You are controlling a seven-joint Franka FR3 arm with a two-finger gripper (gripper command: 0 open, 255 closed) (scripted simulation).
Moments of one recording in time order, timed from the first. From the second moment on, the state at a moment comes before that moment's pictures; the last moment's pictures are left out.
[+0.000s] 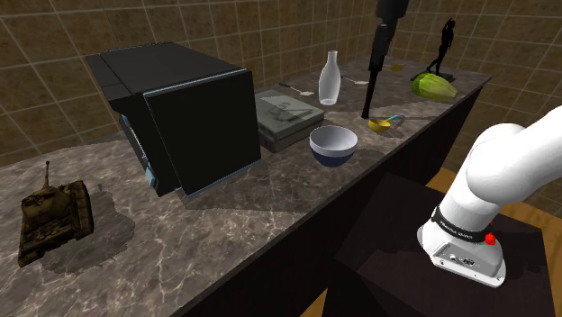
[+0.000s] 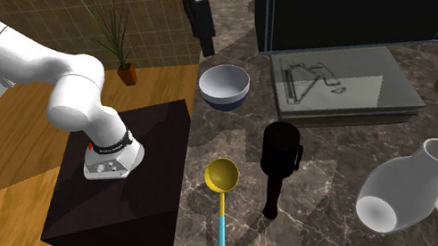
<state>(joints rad) -0.06 -0.60 -0.17 -2.12 -0.18 1.58 -0.32</state>
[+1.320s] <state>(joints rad) -0.22 0.18 -0.55 -1.35 0.09 1.45 -0.81</state>
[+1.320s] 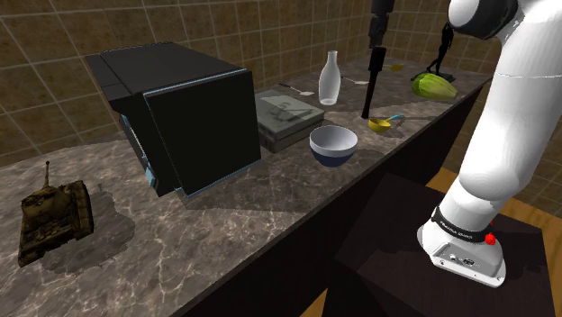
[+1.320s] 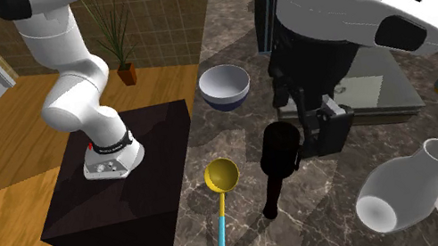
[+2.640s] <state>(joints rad) -0.21 0.18 -0.55 -1.45 0.09 1.55 -0.82</state>
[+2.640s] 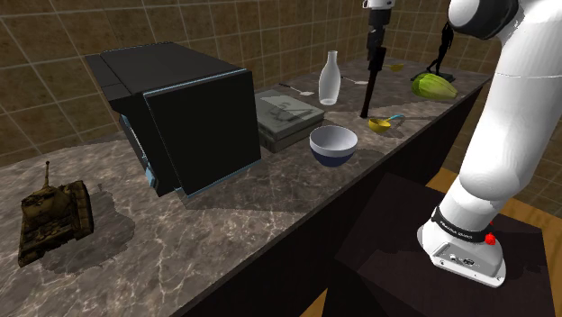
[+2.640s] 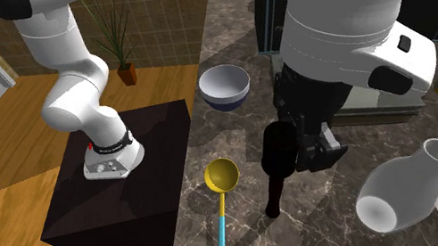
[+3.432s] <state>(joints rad) -0.26 0.26 -0.56 -1.20 0.13 1.36 -0.83</state>
